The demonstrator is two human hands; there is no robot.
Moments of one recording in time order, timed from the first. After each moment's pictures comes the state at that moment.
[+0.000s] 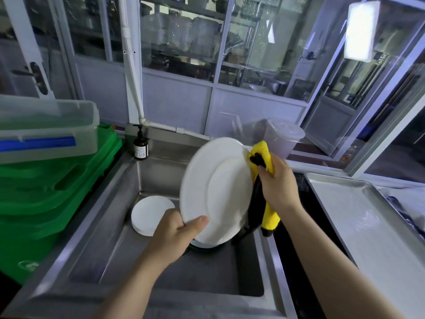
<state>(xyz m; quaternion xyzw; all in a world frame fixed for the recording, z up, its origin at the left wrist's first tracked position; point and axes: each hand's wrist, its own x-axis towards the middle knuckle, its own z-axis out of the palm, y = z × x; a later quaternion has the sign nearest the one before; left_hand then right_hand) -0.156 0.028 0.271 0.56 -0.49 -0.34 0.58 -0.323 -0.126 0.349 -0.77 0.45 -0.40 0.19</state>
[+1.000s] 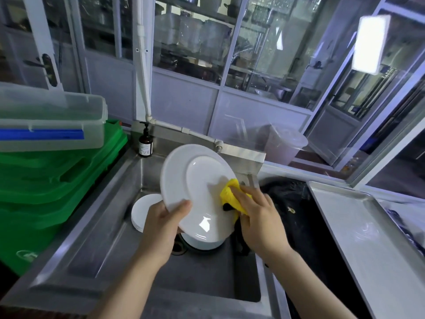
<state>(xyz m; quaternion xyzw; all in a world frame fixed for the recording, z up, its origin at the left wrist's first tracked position) -0.147 0.028 0.271 0.51 -0.31 -0.36 0.71 -0.322 -0.070 0.308 -0.89 0.36 -0.27 0.04</state>
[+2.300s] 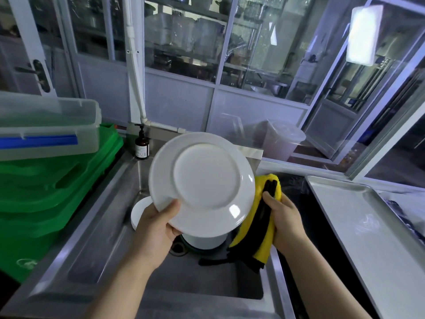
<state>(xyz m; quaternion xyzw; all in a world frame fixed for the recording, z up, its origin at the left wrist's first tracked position) -0.146 0.033 0.285 0.38 -0.24 -0.47 0.76 -0.345 -0.096 0.307 -0.44 0.47 -0.46 0.62</state>
